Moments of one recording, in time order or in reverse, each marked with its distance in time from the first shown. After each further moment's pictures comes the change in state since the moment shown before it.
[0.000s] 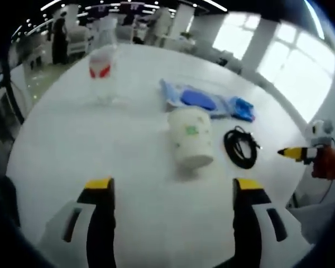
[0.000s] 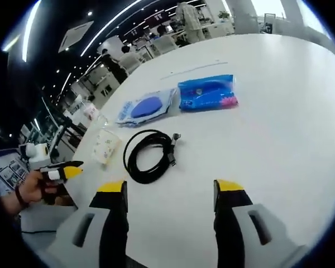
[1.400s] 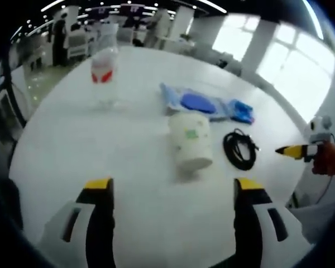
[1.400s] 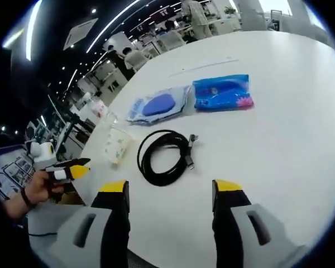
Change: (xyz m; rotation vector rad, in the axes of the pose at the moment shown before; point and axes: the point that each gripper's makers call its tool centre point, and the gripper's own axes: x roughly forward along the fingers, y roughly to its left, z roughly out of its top) left arm -0.007 0.001 0.003 0.009 -0.005 0.004; right arm 0.009 0.029 0.019 -0.034 0.046 0.085
